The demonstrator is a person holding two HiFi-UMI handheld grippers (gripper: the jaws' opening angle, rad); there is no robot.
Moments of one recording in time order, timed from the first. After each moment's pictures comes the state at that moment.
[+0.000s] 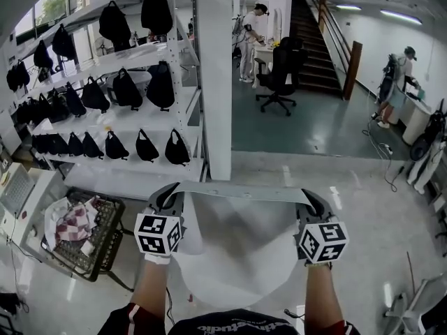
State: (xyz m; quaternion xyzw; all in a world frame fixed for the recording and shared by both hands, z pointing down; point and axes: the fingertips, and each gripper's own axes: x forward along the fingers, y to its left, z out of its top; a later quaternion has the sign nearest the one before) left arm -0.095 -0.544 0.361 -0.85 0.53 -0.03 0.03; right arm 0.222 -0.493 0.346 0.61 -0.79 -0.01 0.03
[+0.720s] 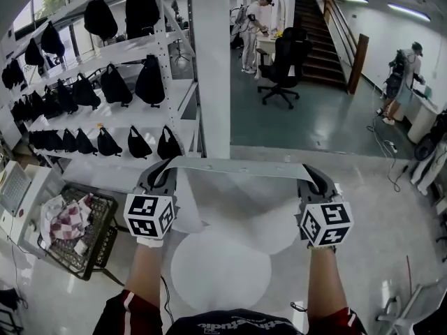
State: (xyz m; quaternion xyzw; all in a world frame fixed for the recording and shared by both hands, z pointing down) left arm -0.050 -0.633 0.314 -0.83 0.55 -0.02 0.07; right arm 0.268 -0.593 0.300 0.60 -0.80 -0.06 0.03
